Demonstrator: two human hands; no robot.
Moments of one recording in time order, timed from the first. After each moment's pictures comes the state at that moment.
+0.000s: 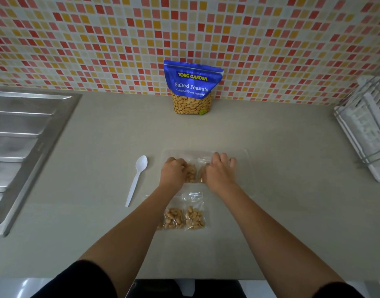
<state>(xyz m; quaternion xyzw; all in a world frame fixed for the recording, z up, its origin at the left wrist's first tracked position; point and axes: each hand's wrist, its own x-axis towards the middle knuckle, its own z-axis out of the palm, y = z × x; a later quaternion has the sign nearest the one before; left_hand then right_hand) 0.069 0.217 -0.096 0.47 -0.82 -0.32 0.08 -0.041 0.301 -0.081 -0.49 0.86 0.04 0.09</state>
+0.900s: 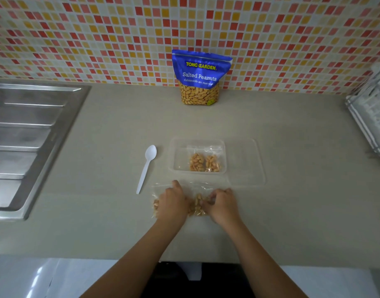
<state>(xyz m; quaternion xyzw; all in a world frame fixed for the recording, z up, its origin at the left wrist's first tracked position) 0.137 0.295 -0.084 0.54 -0.81 -0.24 -0.07 0.032 0.378 -0.108 -0.31 0.88 -0.20 0.29</state>
